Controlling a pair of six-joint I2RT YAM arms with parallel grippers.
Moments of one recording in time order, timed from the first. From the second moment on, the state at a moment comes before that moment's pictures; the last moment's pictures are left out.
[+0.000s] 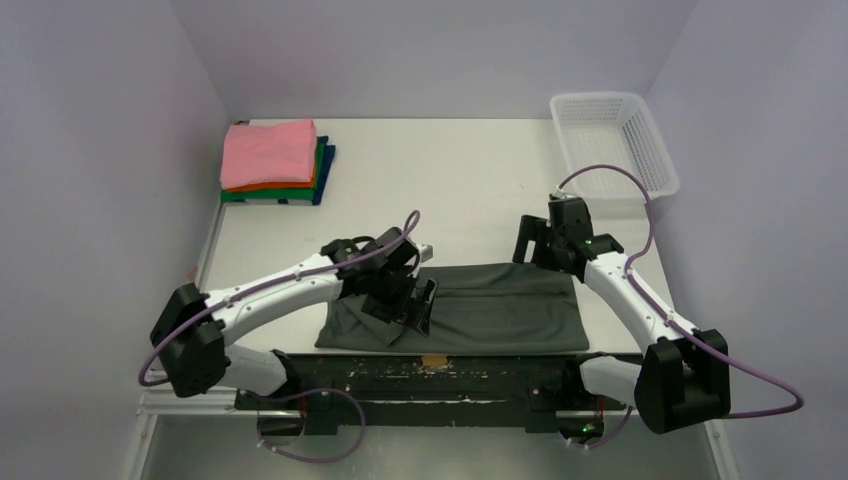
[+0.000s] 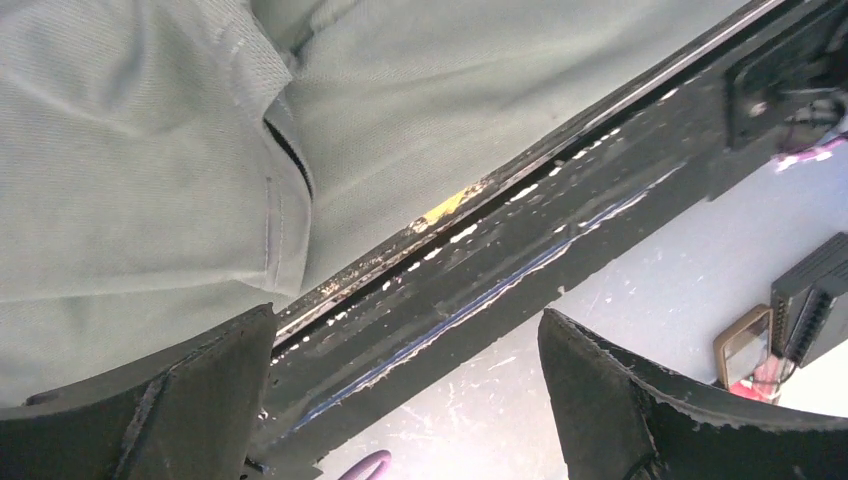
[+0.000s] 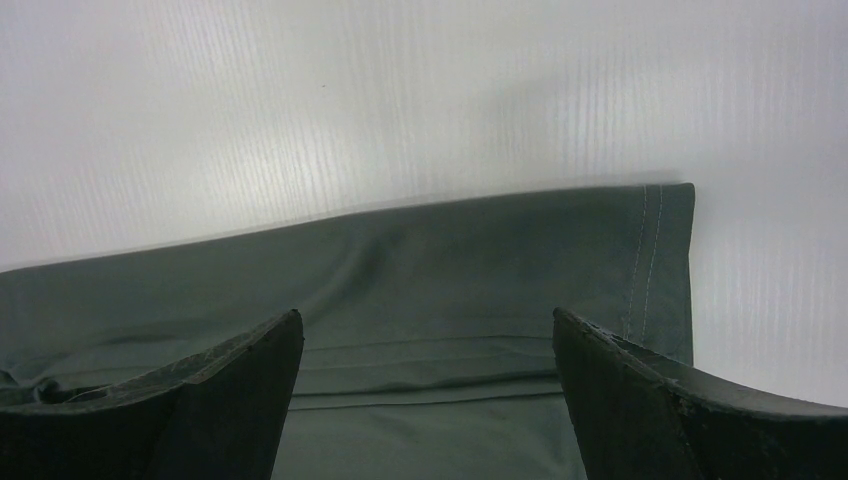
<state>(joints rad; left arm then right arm) -0.91 1.43 1.00 -0.80 0.27 -0.56 0.22 1.19 0.79 -0.54 0.06 0.41</state>
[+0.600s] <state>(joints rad) -0.86 1.76 1.23 -0.72 0.23 -0.54 0.22 1.14 0.78 -0.54 0.09 0.41</state>
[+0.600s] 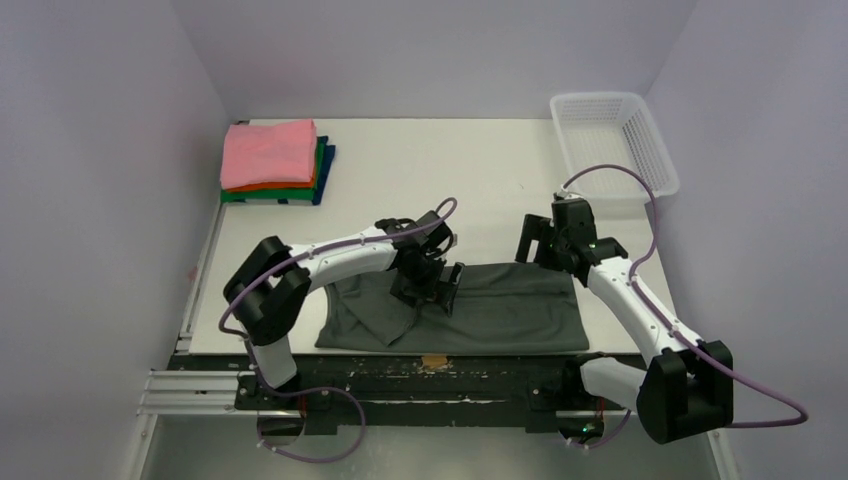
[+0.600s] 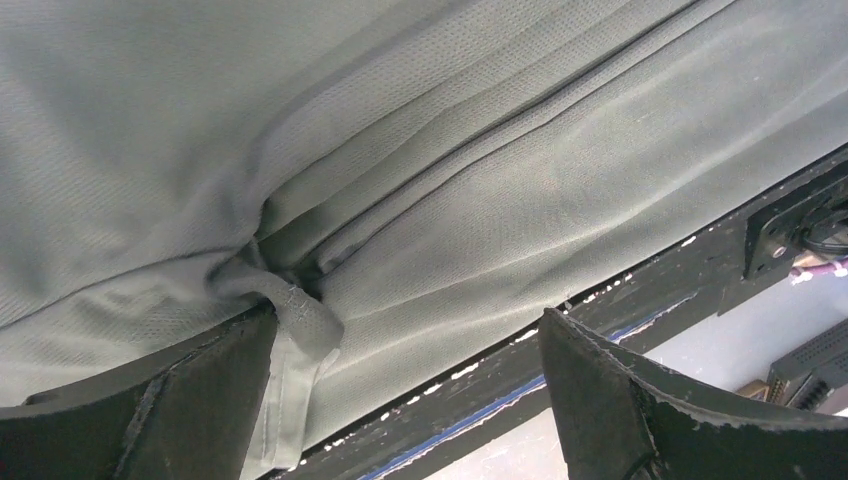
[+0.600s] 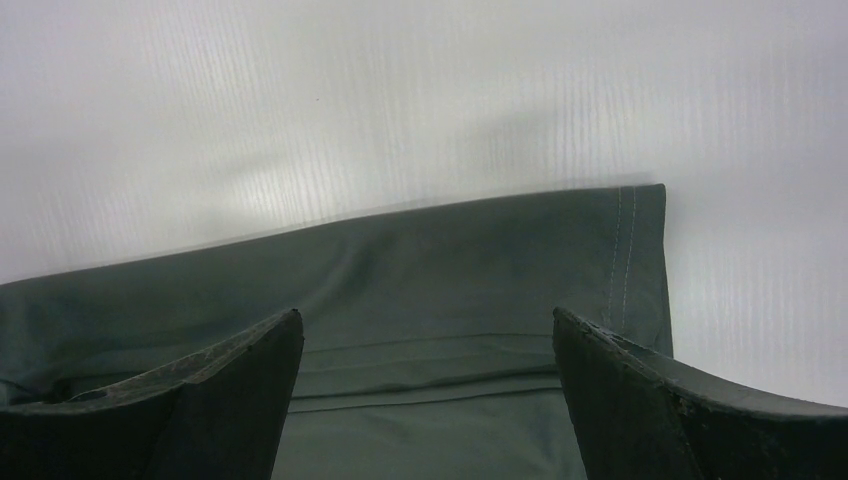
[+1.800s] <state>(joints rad) -0.61 1.65 0.98 -0.68 0.11 -0.85 0.24 1.28 0.72 -0.47 -0.18 0.38</state>
